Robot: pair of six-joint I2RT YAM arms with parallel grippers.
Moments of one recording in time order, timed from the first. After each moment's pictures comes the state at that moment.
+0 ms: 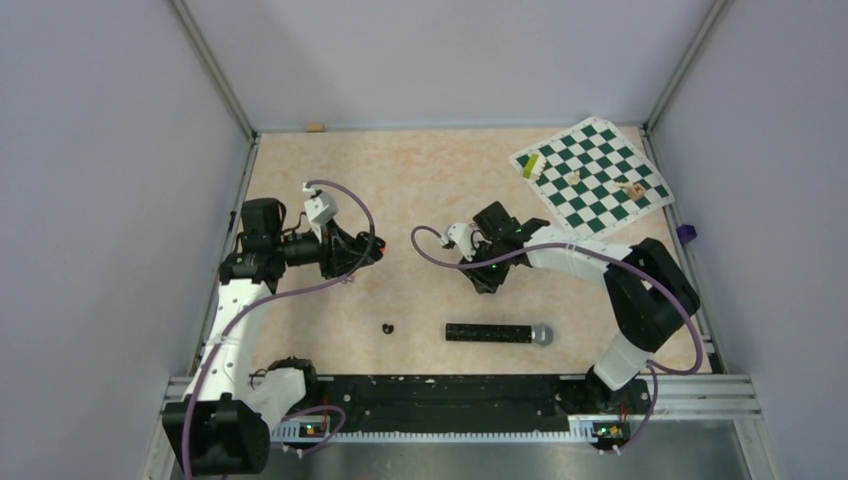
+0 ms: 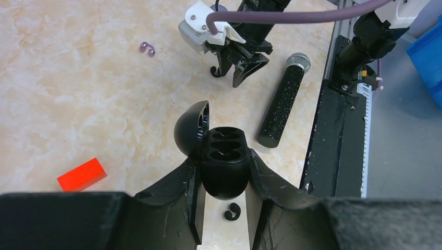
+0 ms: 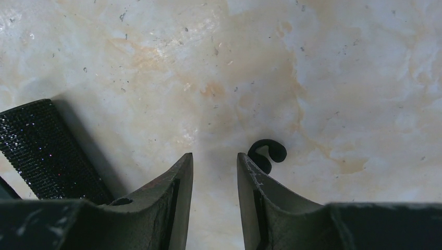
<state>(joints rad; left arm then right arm) 0.04 0.98 0.84 -0.54 1.22 0.39 0.67 1.65 1.02 -0.51 -0.27 -0.40</state>
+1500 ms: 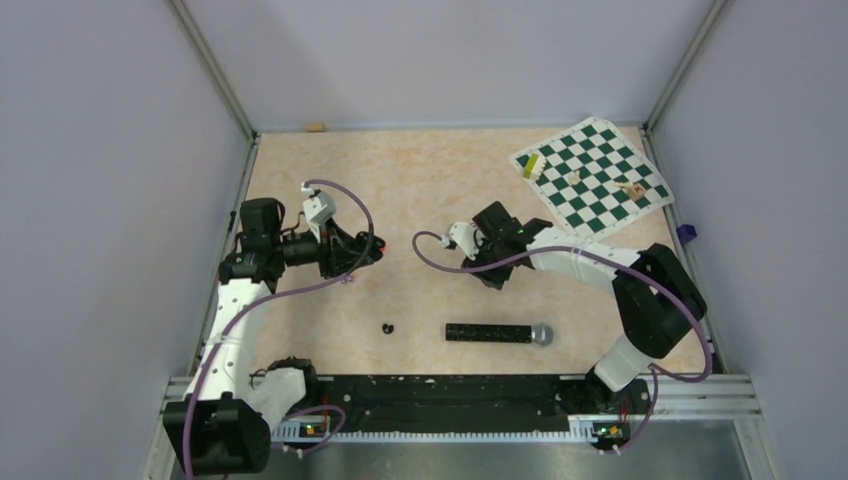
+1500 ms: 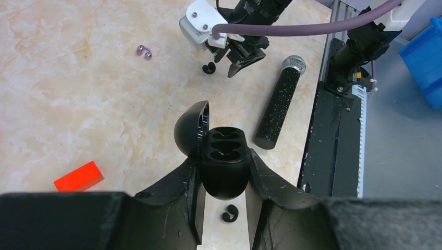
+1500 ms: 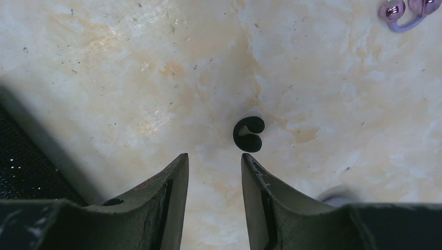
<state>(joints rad) 0.05 0.99 0.84 -0.54 1.25 0.39 0.69 1.61 1.02 -0.54 -0.10 -0.47</state>
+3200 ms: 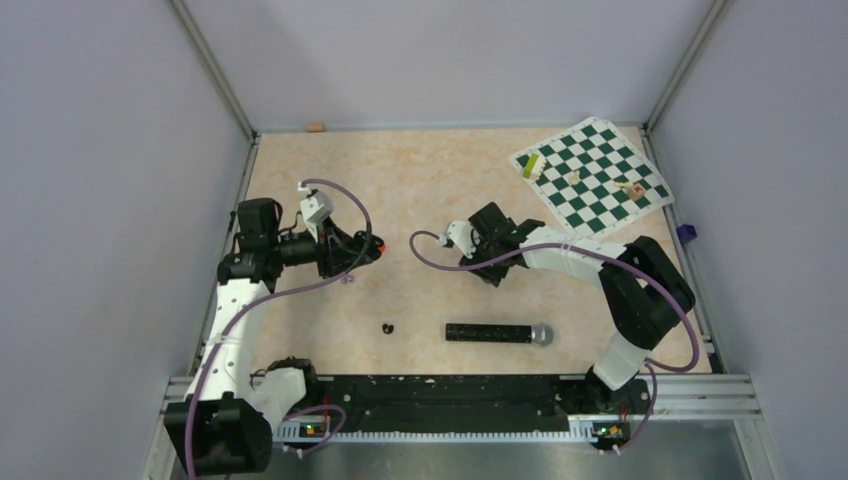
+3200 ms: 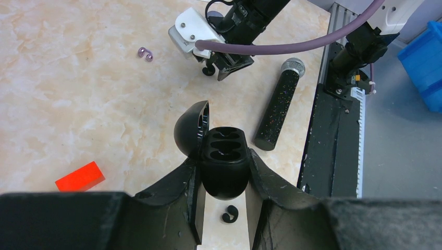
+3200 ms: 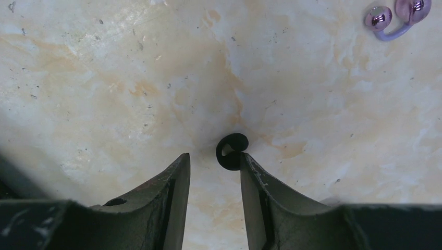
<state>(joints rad) 0.07 0.99 0.84 -0.54 1.26 0.39 0.69 1.68 1.02 -0.48 -0.04 -0.45</state>
